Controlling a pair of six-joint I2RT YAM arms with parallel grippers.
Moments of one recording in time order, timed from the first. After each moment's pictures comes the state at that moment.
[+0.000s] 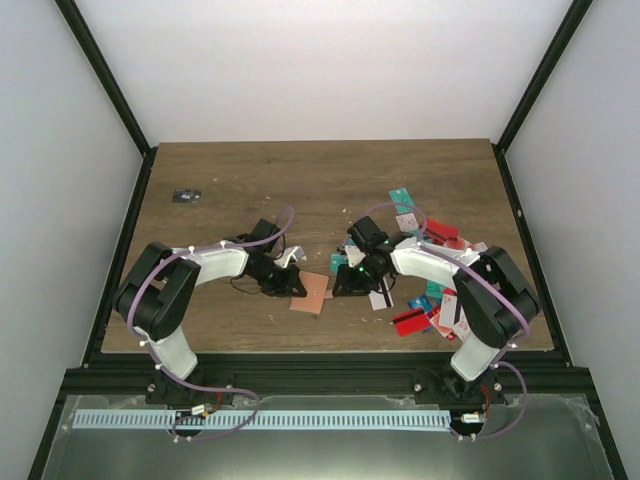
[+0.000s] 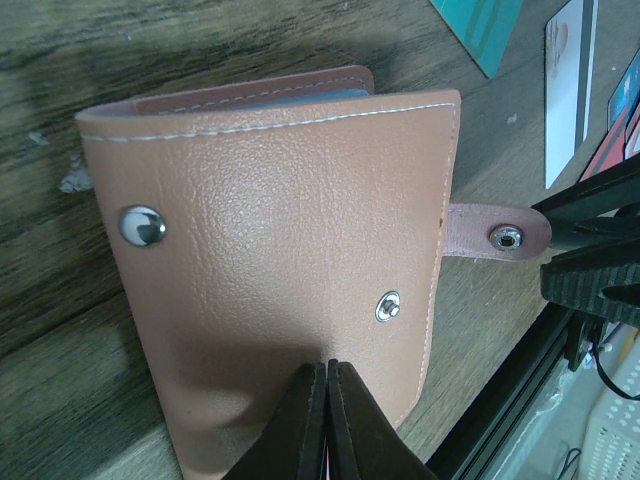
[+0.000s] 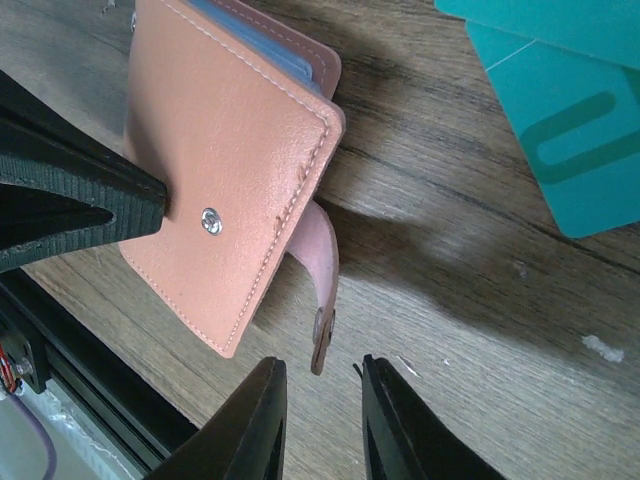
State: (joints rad) left arm -0.52 1.73 0.86 -0.41 0.69 -0.37; right arm 0.65 1.66 0.95 -0.54 -0.50 0.45
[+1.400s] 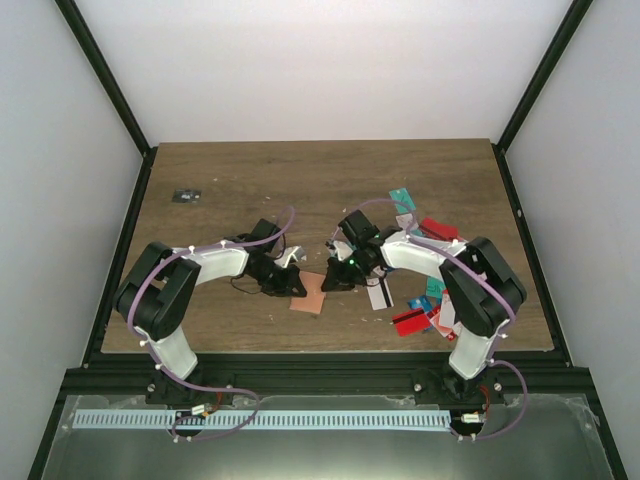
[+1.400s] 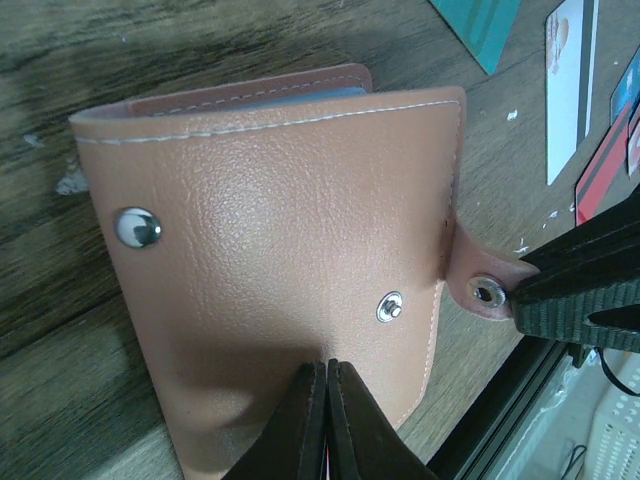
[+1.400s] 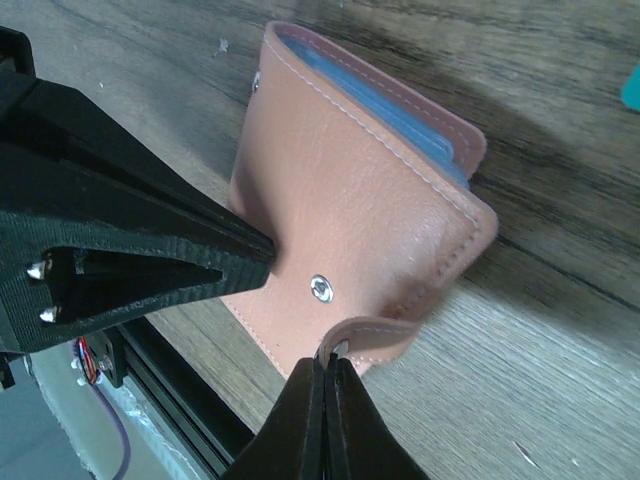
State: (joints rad) left arm -0.52 1.73 0.87 -0.42 0.69 -0.35; right arm 0.66 1.75 1.03 -0.49 -0.61 0.48
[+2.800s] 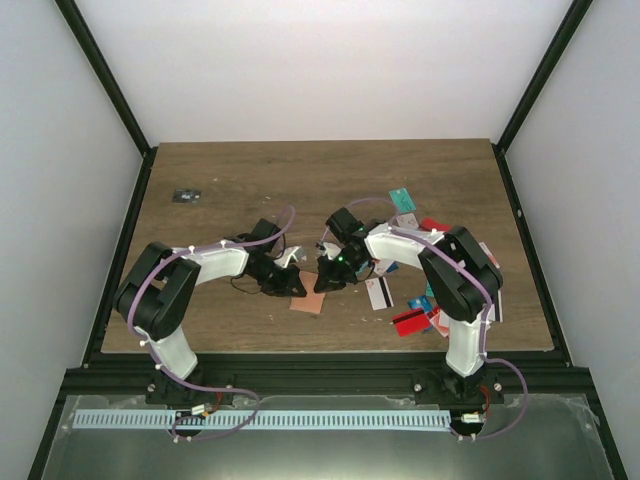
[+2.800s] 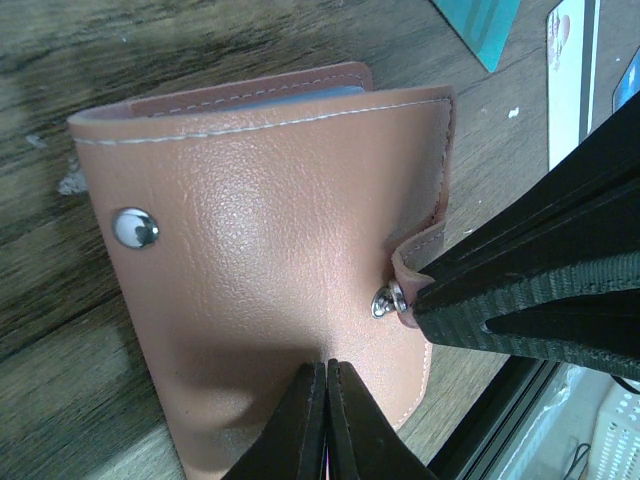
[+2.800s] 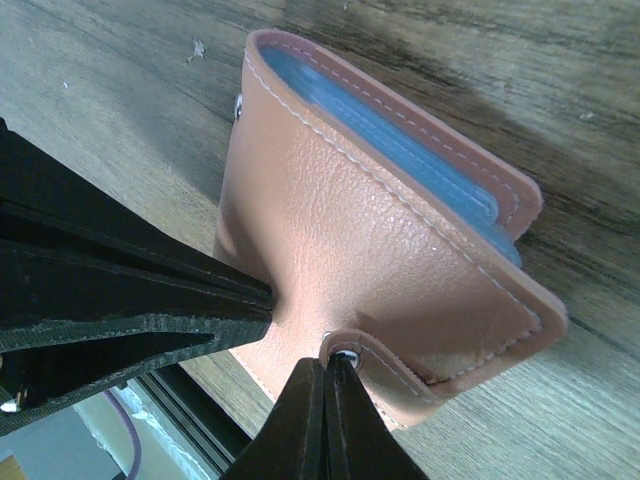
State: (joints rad) left arm -0.52 1.73 0.87 -0.42 0.69 -0.34; right arm 0.68 1.90 1.18 -0.58 -0.64 0.48
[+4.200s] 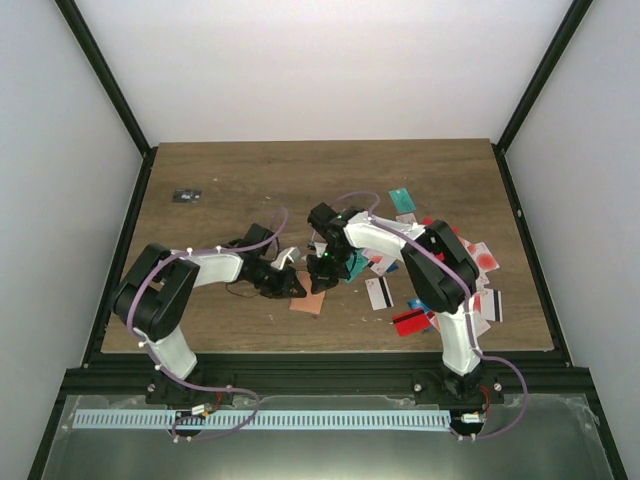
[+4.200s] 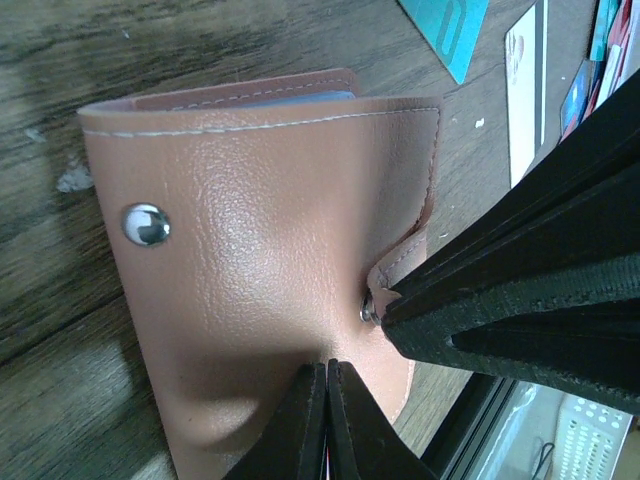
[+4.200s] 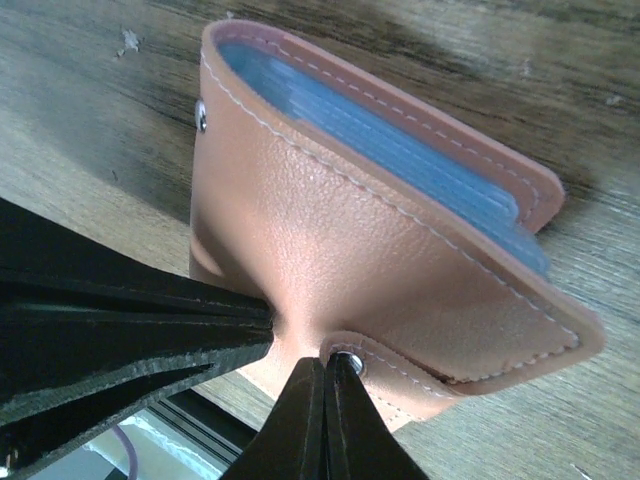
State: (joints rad) left arm -0.50 1.72 0.77 -0.25 0.77 -0.39; right arm 0.74 2.05 1.44 -0.88 -0.55 0.51
